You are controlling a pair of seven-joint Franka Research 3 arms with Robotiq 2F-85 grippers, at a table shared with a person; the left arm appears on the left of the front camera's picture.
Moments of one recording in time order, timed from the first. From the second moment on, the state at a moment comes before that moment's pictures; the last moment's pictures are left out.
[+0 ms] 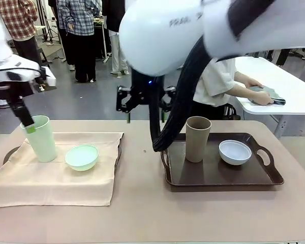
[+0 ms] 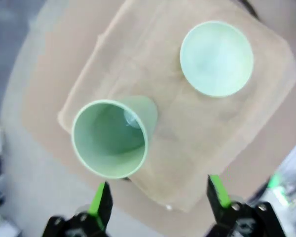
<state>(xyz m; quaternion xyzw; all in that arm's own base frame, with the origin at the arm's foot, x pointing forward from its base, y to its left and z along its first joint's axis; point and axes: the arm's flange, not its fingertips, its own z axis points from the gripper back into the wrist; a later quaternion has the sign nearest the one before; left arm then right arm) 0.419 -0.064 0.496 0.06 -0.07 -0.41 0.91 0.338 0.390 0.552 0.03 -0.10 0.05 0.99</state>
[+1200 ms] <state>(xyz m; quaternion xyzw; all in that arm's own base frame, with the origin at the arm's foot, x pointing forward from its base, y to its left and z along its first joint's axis) 0.430 -0.087 0.501 0.04 -0.04 -0.37 0.93 0.330 0.372 0.569 0.01 -0.10 0.02 0.99</state>
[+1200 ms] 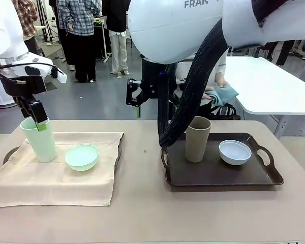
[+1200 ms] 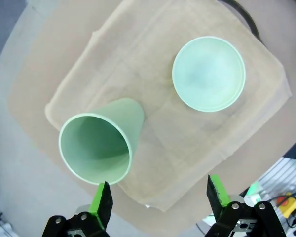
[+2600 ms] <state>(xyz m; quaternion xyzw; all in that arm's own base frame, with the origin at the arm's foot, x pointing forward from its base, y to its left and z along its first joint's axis) 0.384 -0.178 0.532 0.00 -0.05 -0.23 0.97 0.326 0.202 0.574 0.02 -0.05 0.11 0.99</state>
